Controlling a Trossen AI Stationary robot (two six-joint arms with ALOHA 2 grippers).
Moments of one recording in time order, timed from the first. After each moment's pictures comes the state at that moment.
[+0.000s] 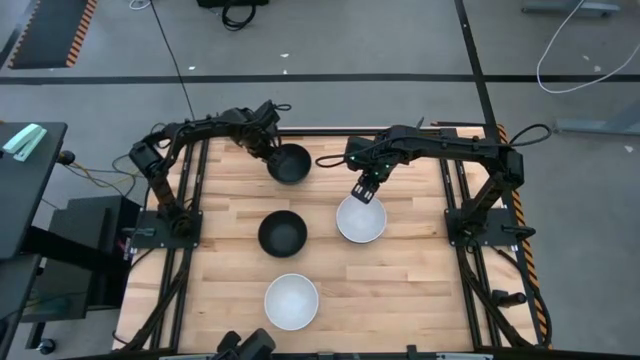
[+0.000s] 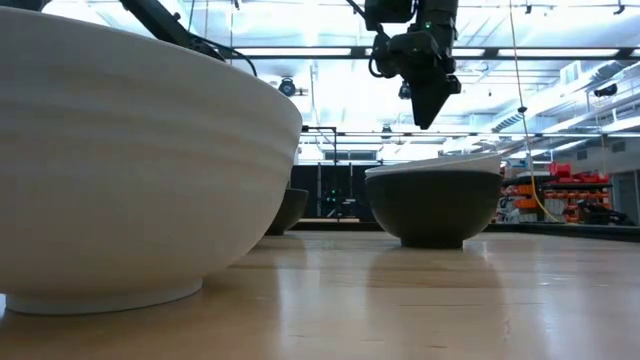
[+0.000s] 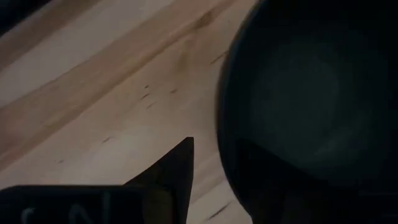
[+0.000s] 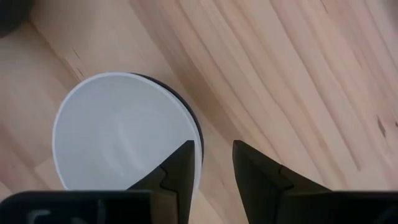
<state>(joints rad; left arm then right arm) 0.76 1.78 1.20 -0.74 0.09 -0.20 -0.23 1.66 1.54 -1.27 0.05 0.37</state>
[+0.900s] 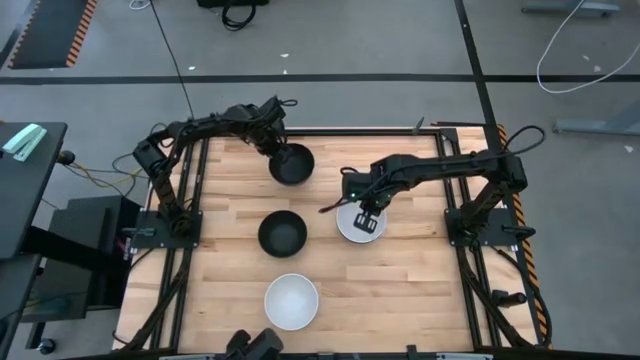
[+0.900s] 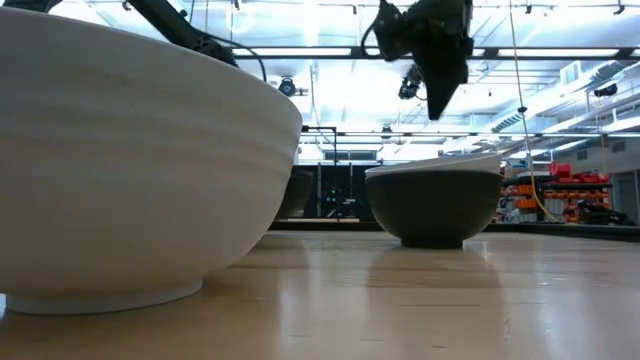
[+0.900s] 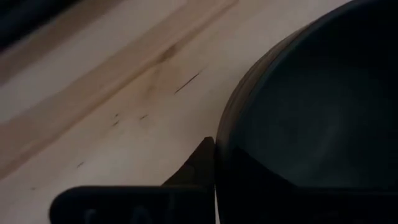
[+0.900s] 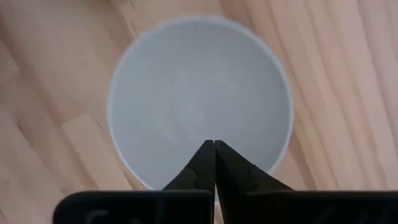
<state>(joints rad) 0.73 1.81 1.29 -0.76 0.14 -0.23 -0.01 1.66 1.47 -1.24 0.06 0.45</state>
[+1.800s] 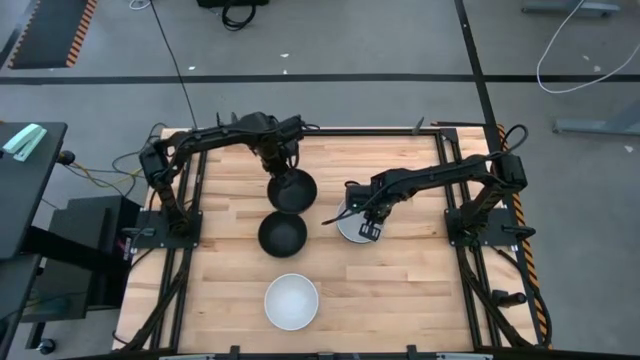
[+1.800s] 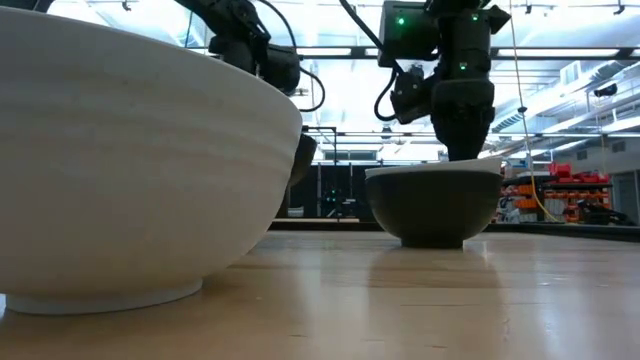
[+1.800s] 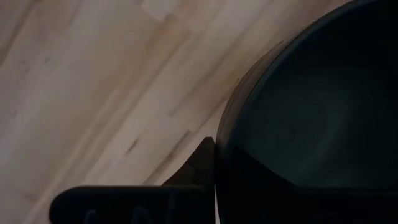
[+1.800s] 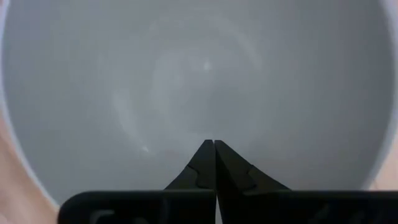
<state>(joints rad) 0.48 1.80 1.48 -1.13 0.12 -0.18 -0.04 1.66 1.16 -0.97 0.02 0.38</state>
